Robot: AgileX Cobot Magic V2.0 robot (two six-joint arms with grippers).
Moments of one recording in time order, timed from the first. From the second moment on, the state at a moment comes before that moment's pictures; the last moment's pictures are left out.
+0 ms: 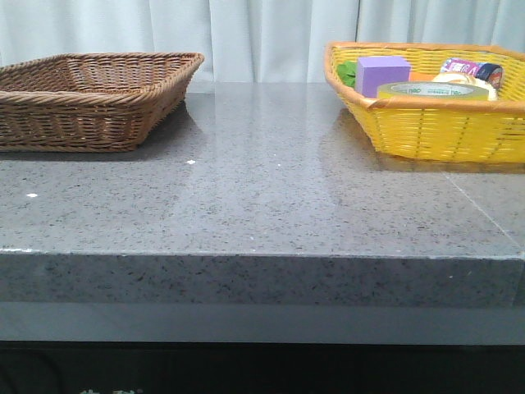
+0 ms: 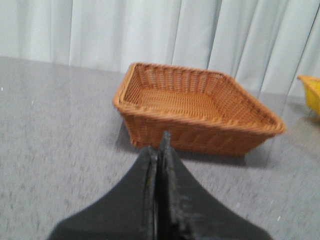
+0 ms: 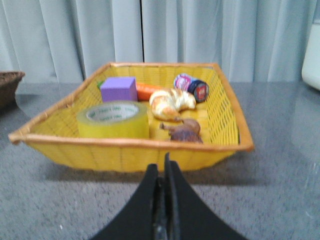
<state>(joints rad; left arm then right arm) -0.08 -0.01 -0.09 -0.04 0.14 -0.09 0.00 -0.01 -0.11 0.08 0.13 -0.01</state>
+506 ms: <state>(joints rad) -0.08 0.16 -0.63 -0.05 0.50 -0.09 0.00 0.13 -0.59 0.07 0.48 -0.01</state>
